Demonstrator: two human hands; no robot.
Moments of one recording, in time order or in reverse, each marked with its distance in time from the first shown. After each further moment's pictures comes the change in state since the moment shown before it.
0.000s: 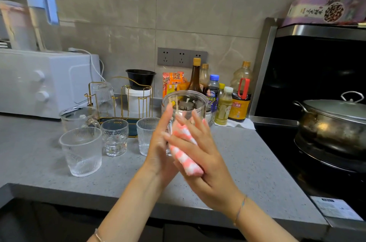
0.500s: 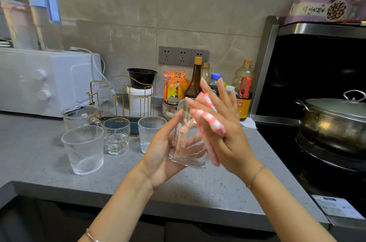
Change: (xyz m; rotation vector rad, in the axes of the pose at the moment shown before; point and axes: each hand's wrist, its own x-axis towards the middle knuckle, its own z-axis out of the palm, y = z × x) left_hand -0.007 0.006 -0.011 0.167 -0.094 -0.111; right_hand 0.033 0.017 -0.035 -0.163 0.049 0.032
